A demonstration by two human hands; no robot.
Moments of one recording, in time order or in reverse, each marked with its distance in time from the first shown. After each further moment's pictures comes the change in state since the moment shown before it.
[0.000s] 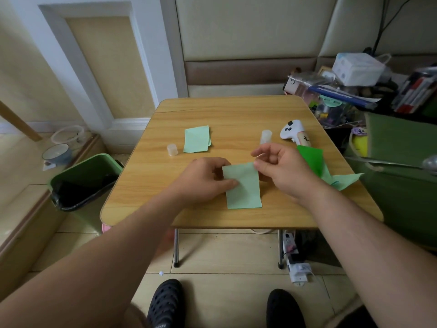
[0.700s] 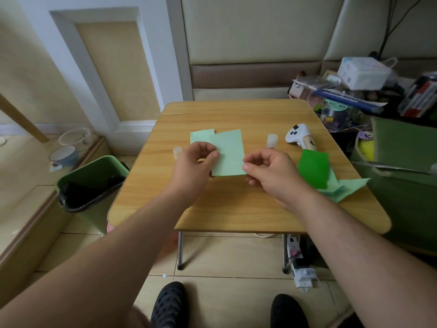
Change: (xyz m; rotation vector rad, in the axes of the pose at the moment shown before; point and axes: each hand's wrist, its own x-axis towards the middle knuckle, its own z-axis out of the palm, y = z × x) left_hand 0.005 -0.004 -0.006 -0.565 0.472 -0.141; right_hand 0.002 -0.005 0.032 0.078 0.045 0.034
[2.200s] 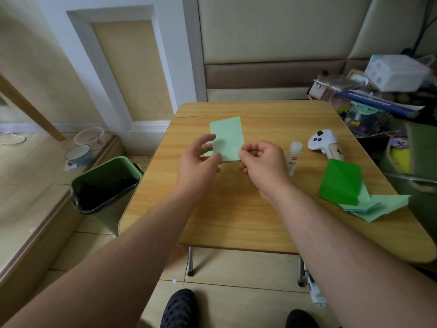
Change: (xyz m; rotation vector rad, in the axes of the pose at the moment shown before) left_hand 0.027 -0.001 -0.015 -0.009 0.137 -0.035; right_hand 0.065 0.007 0.065 0.003 0.212 -0.003
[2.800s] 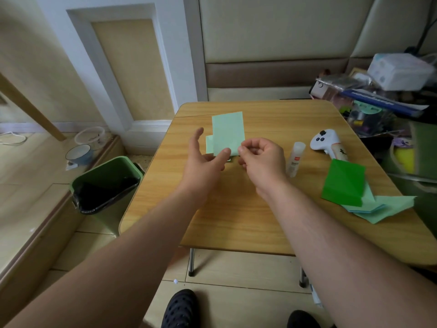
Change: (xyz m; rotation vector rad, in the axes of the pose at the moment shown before) left_hand 0.002 -0.002 0.003 -0.028 -0.083 -0.096; right_hand 0.004 -0.001 0.010 0.064 0.060 0.006
